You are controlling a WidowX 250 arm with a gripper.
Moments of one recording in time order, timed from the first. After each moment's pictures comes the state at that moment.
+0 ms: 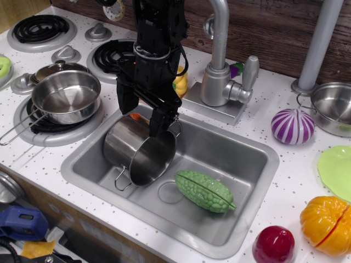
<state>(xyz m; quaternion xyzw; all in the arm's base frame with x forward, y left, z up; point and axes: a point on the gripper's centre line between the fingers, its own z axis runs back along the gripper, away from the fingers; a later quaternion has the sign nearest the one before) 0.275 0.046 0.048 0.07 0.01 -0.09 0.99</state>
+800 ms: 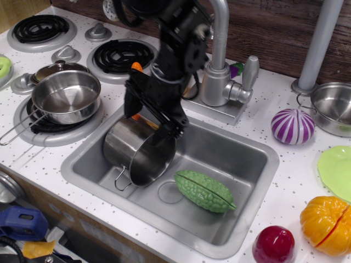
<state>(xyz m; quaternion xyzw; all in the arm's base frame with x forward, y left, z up) 0.283 0.042 0.028 0.19 -0.01 -0.10 0.98</state>
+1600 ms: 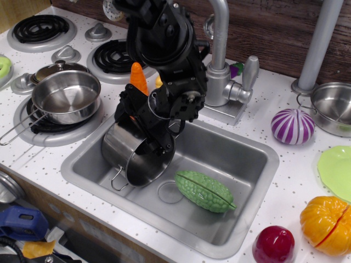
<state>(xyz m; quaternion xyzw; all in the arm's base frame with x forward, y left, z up) 0.284 0.072 -0.006 0.32 -0.04 -0.13 0.94</state>
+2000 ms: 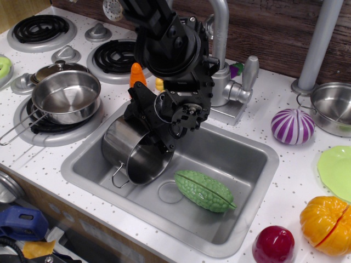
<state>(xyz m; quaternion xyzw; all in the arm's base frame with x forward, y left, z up) 0.292 0.072 -0.007 0.32 -0.06 -0.15 0.93</state>
